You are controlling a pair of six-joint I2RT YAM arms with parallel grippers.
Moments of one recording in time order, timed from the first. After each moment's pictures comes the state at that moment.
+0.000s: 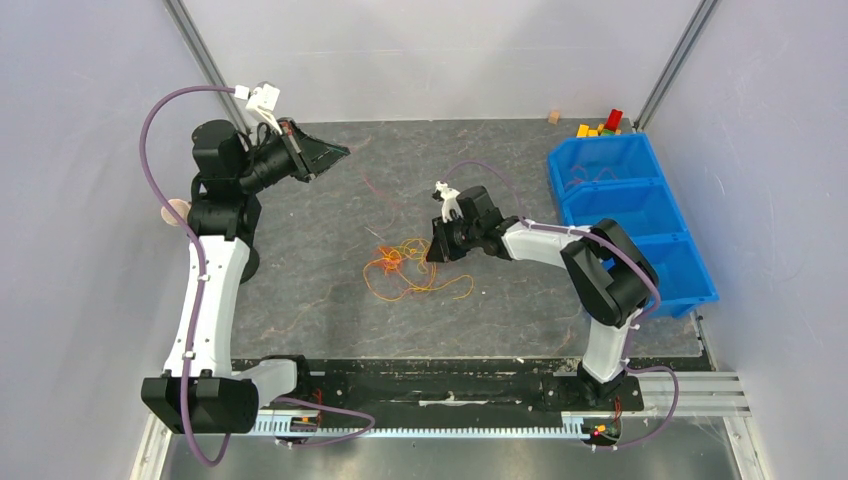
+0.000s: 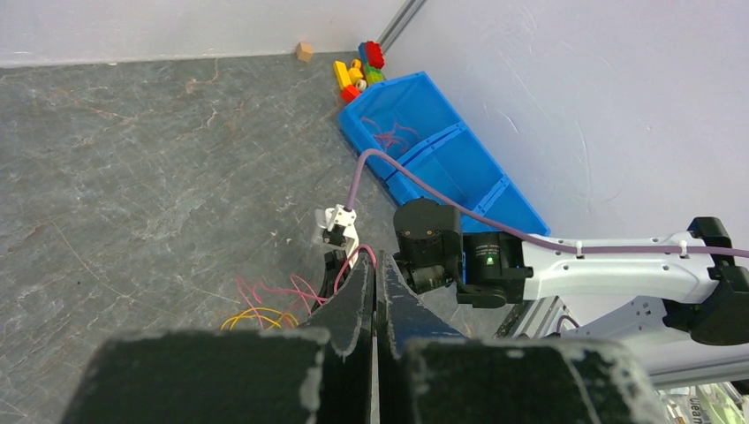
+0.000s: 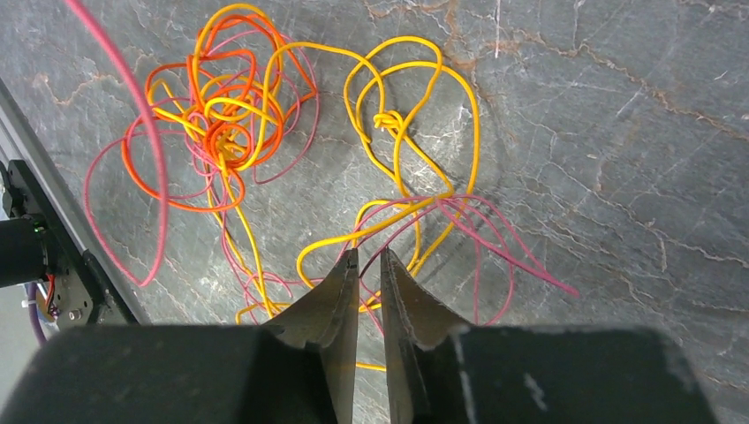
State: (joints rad) left arm 0.01 1.16 1.31 -0.26 0.81 -0.48; right arm 0.63 1.85 1.06 0.04 -0.44 0.32
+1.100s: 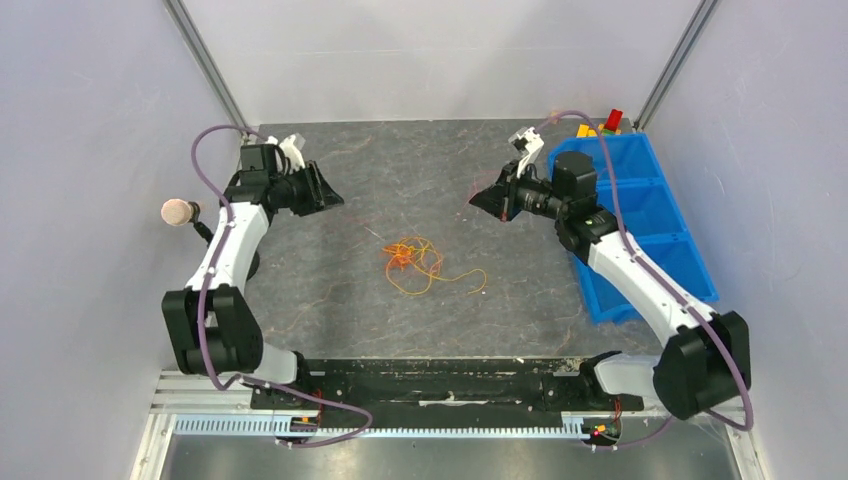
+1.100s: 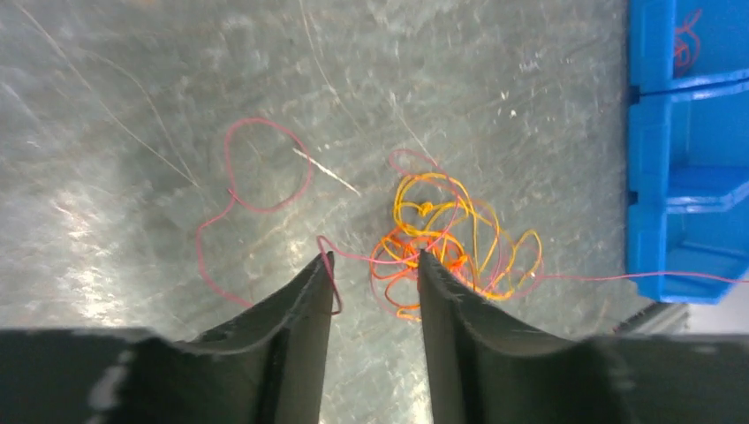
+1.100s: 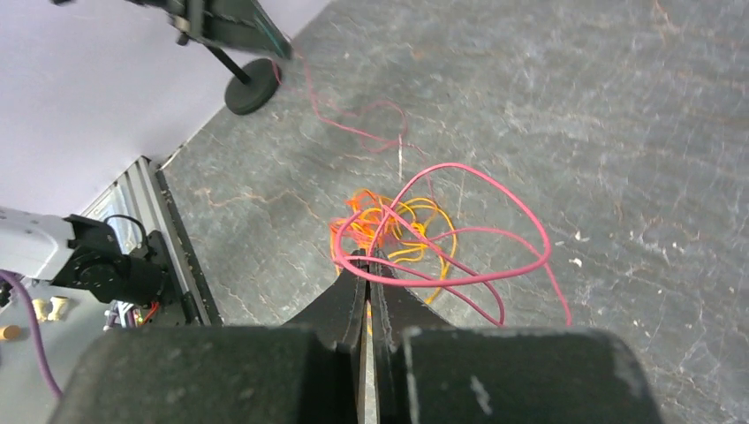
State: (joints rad) left arm 0.07 1.42 1.19 -0.51 0.50 -0.27; right arm 0.36 1.30 0.98 0.05 -0.65 0.27
